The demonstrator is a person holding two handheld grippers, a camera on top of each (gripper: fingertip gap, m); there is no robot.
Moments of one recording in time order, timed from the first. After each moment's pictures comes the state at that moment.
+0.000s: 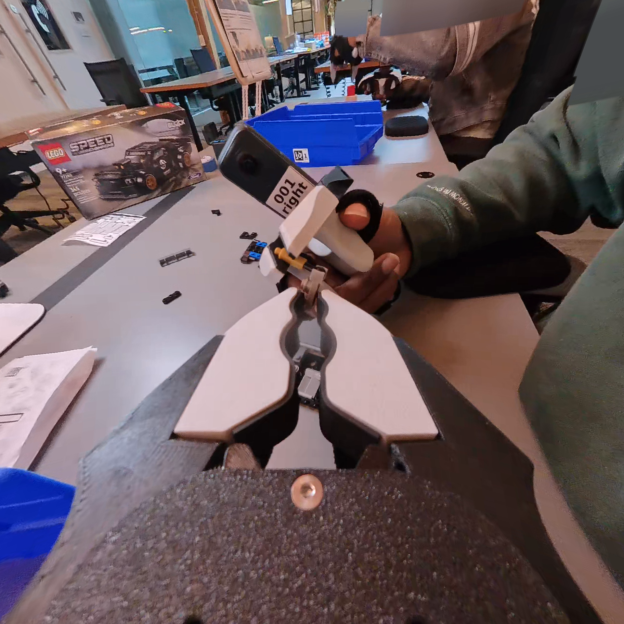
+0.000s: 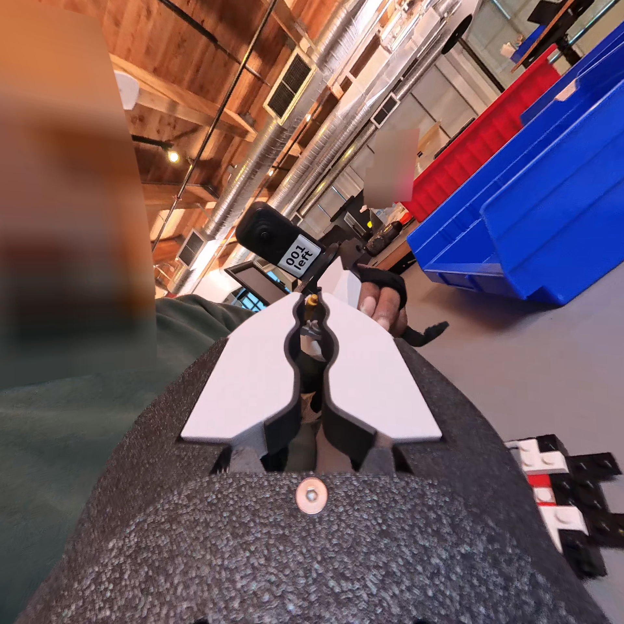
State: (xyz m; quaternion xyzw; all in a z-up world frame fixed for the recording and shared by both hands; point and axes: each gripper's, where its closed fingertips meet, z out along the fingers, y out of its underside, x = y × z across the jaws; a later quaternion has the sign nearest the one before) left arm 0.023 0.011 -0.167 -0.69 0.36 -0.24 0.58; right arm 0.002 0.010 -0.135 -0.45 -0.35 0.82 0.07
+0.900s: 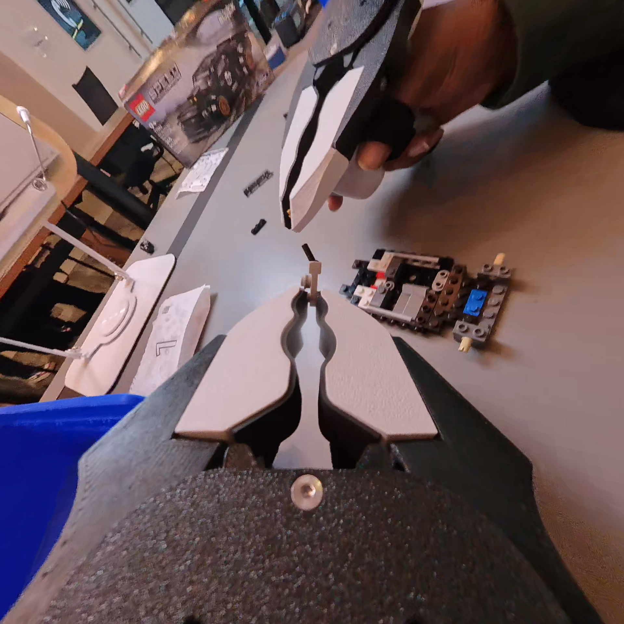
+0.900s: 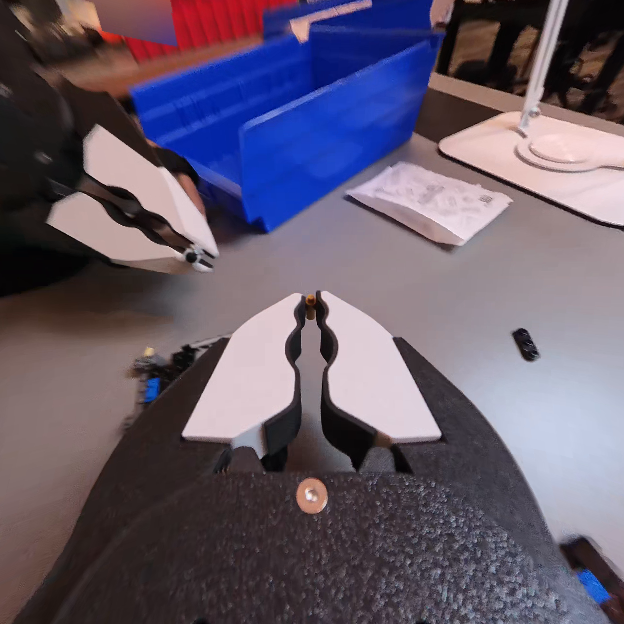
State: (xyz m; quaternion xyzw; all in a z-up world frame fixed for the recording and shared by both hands) left arm -0.024 0.043 -0.216 -0.72 0.42 0.02 0.55; right arm -0.003 0.101 -0.219 -0.60 -0.57 0.43 0.37
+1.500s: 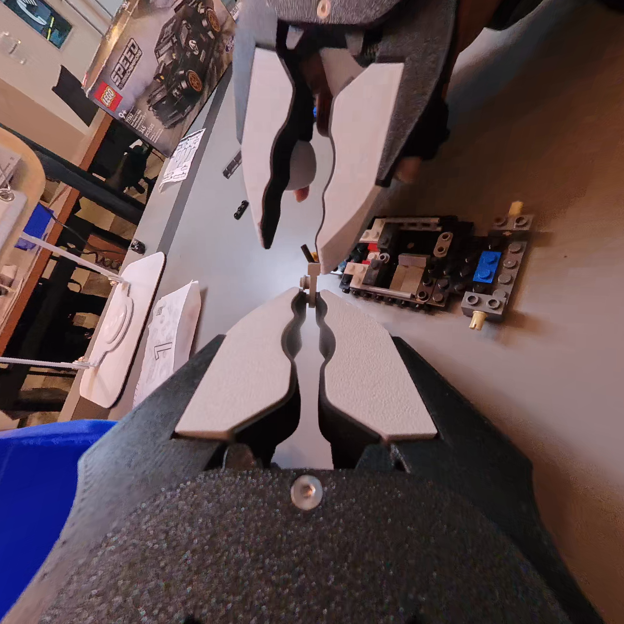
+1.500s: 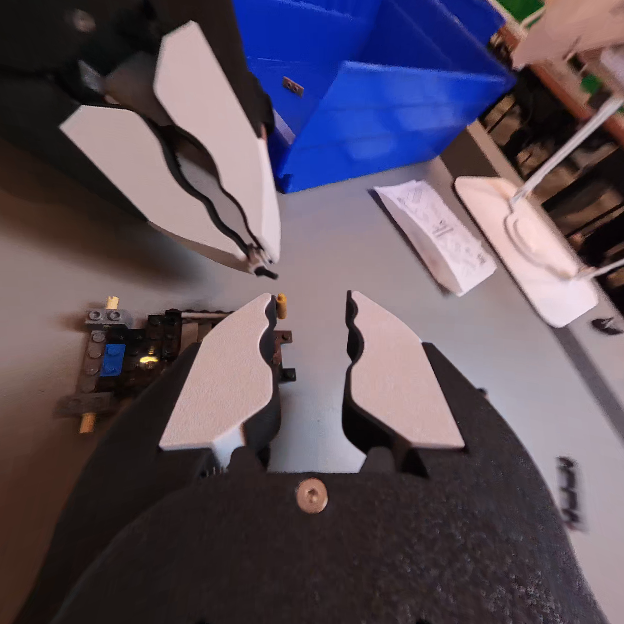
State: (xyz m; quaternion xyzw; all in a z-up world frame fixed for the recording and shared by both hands) left arm -0.023 0.048 -0.242 -0.72 0.47 0.07 0.51; right arm -0.020 0.071 -0.238 -0.49 -0.70 0.26 0.44
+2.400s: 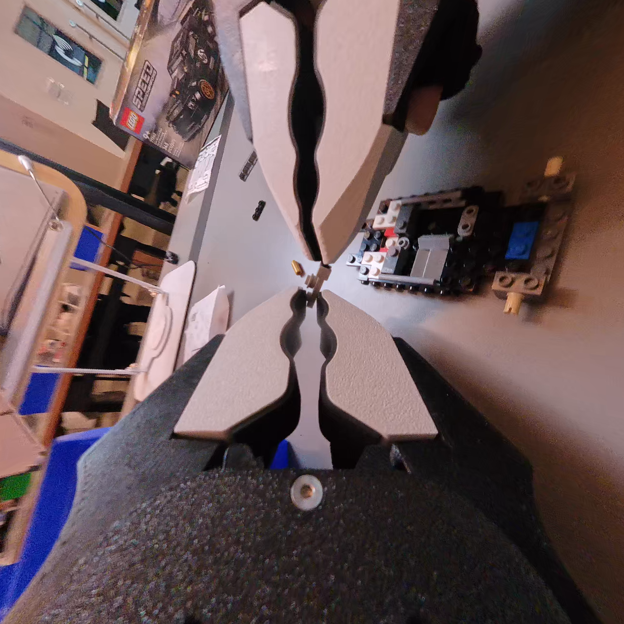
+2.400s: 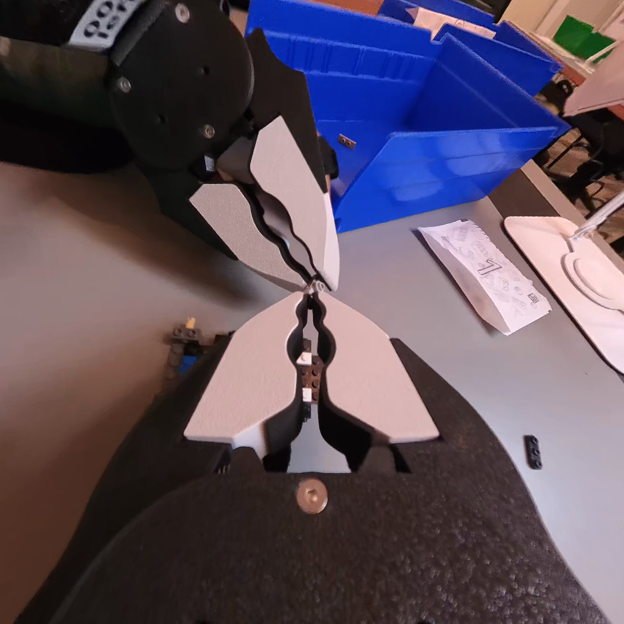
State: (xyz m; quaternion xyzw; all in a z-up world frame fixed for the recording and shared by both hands) left arm -0.029 0.055 -0.239 -0.69 0.50 0.13 0.51; right arm -0.017 0.040 -0.219 -0.46 -0.71 0.35 0.40
